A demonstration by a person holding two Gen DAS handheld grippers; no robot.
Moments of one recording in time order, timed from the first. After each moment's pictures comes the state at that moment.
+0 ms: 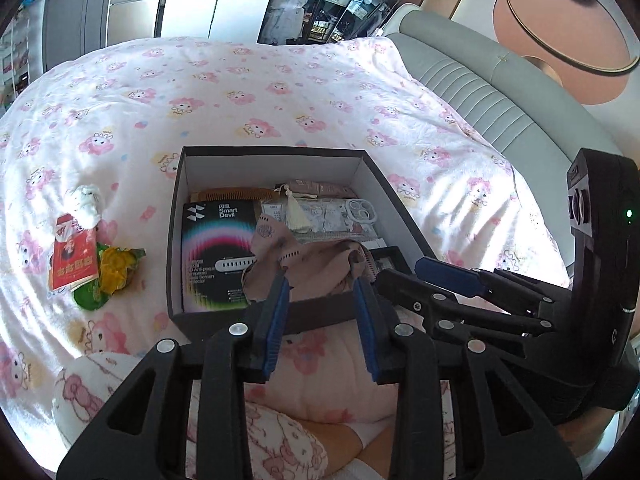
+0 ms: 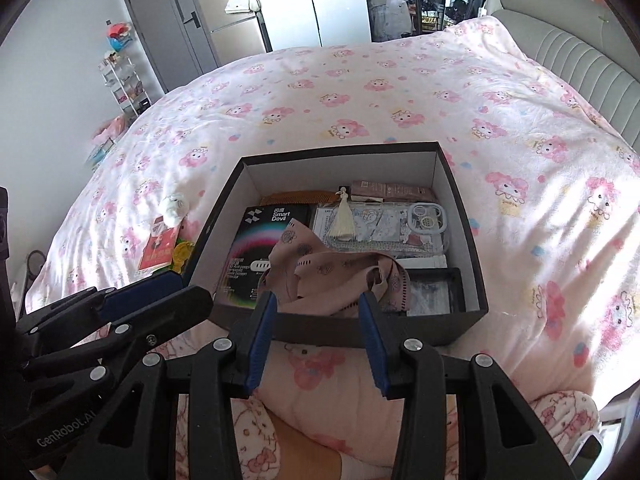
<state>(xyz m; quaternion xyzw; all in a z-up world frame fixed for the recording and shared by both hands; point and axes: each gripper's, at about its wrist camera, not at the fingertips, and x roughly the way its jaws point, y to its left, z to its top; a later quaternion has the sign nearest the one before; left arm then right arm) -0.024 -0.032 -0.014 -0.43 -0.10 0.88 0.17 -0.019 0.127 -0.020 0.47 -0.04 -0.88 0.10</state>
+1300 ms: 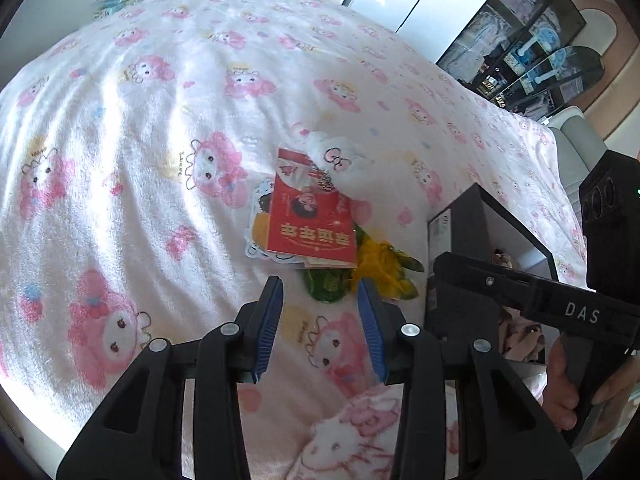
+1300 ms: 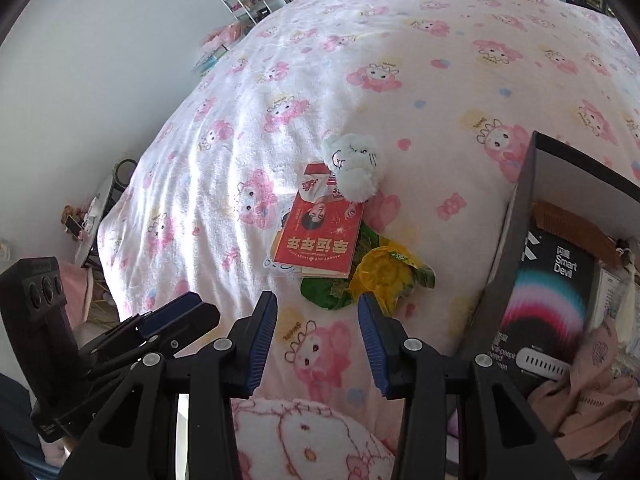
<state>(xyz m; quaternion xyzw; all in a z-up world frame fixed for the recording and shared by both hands) -0.045 -0.303 -0.120 -0.46 -0.27 0.84 -0.06 -0.133 -0.112 -0.089 0.57 -0.01 -0.75 0.34</state>
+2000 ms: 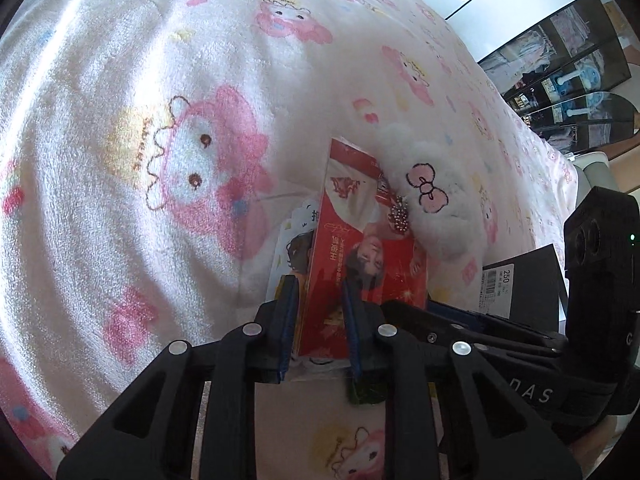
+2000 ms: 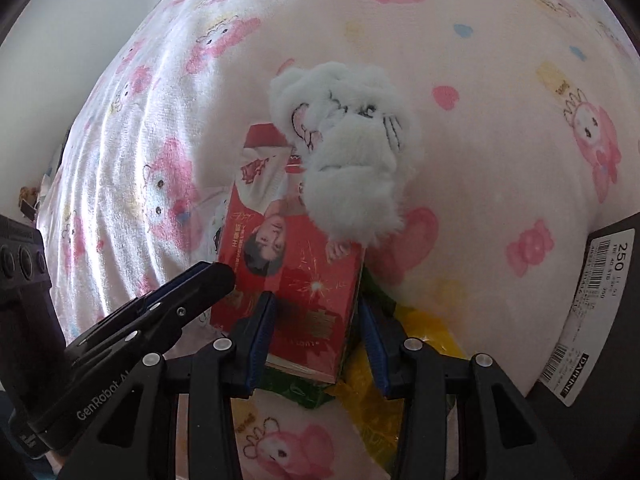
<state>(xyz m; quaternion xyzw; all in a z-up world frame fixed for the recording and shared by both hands) -0.123 -0.346 -0.210 -0.49 -0.36 0.79 -0.06 -0.201 -0.193 -0.193 0.66 0.04 -0.70 0.29</state>
